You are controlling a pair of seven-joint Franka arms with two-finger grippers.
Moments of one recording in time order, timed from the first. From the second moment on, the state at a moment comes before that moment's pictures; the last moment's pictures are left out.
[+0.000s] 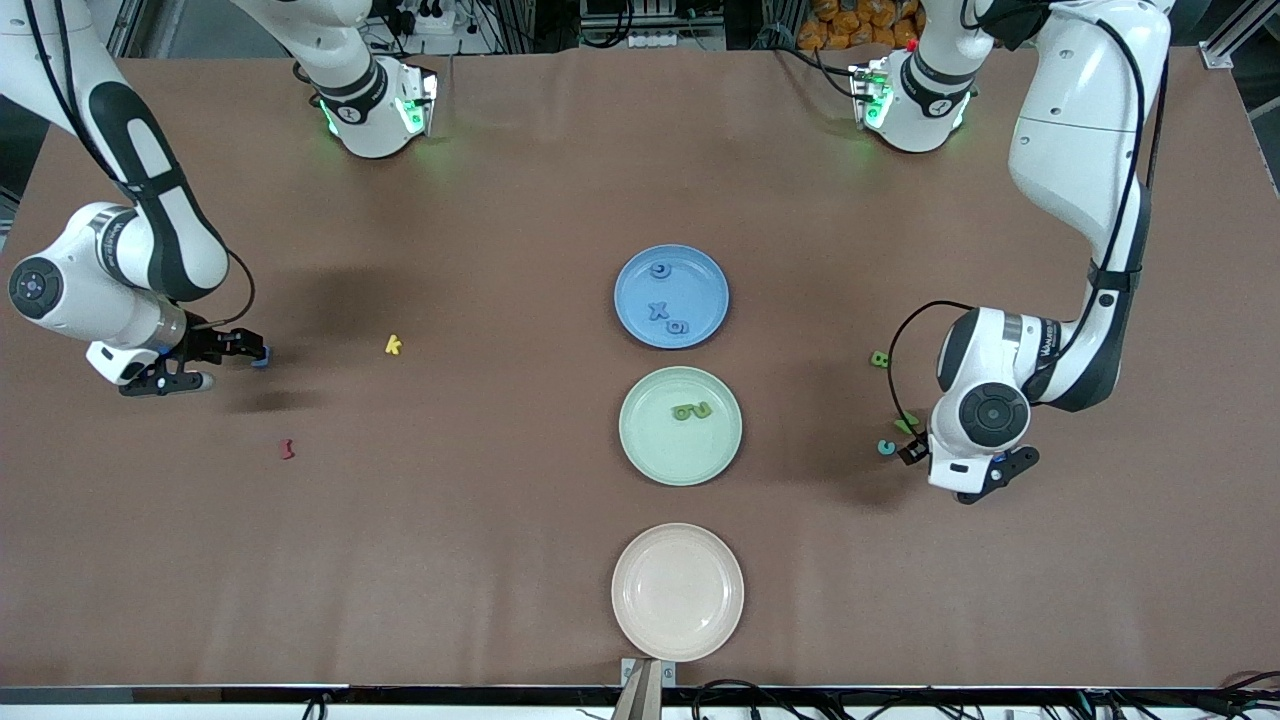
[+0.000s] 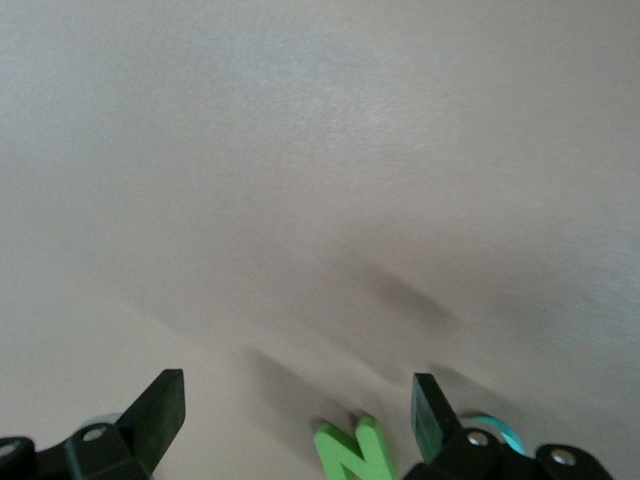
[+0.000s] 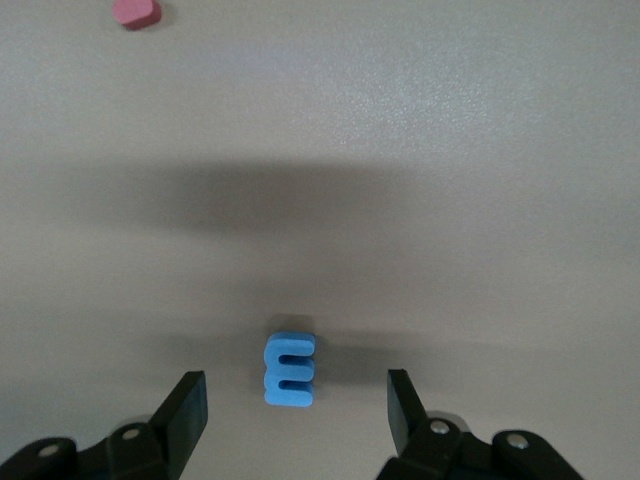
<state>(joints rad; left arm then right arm) -0.20 0.70 0.02 -1.65 0.24 2.16 -0.88 -0.31 0.35 0.00 -2.22 -0.01 2.45 -0.39</state>
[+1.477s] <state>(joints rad) -0.16 0.60 -0.01 -1.87 0.12 2.41 -1.00 -0.31 0.40 0.00 -2.27 -0.01 2.57 -0.39</state>
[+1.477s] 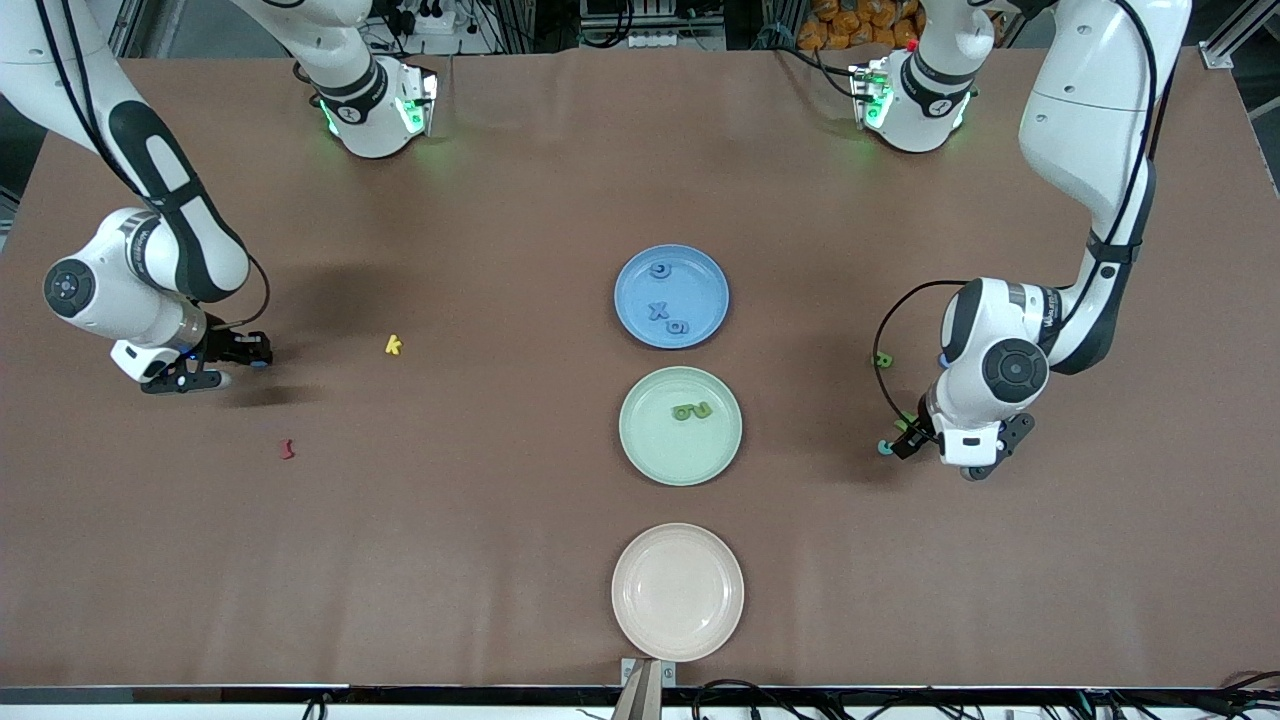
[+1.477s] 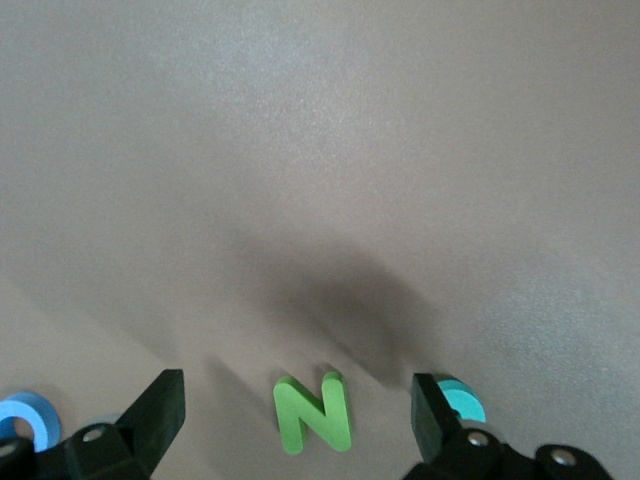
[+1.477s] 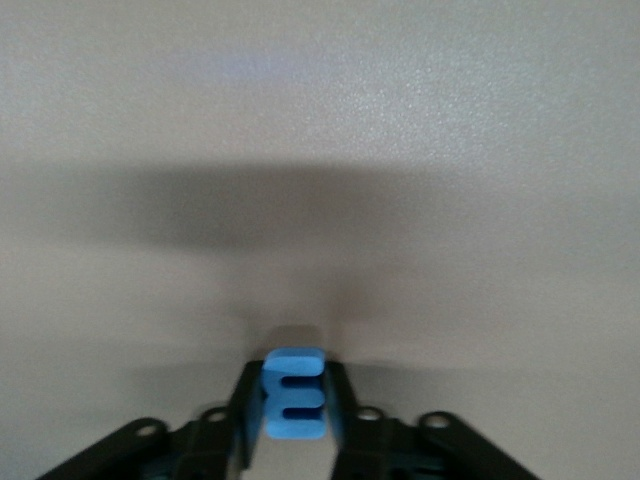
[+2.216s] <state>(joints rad) -0.16 0.57 -0.01 -1.93 0.03 2.50 -1.11 -0.25 0.36 0.03 -2.17 0.00 2.41 -0.25</state>
